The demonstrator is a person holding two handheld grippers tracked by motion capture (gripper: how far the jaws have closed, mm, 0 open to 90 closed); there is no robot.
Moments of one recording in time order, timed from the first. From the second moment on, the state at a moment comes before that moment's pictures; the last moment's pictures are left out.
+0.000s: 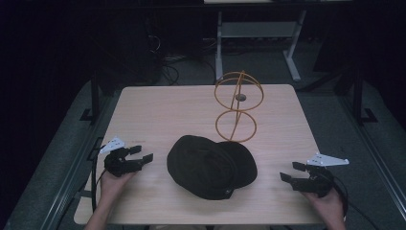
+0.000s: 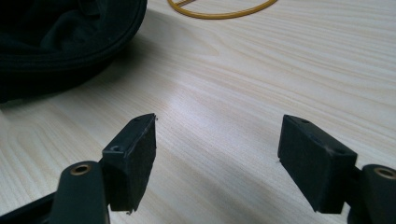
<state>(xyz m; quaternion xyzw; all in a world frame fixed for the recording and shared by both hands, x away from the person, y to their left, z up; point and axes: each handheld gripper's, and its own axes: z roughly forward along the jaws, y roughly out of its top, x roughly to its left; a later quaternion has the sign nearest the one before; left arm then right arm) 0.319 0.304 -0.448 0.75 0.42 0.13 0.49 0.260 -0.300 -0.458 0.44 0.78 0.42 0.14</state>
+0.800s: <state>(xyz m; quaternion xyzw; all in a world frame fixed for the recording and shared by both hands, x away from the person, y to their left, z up) 0.308 0.299 -0.436 0.76 0.41 0.18 0.47 0.254 -0.278 -0.448 0.41 0.80 0.43 0.14</state>
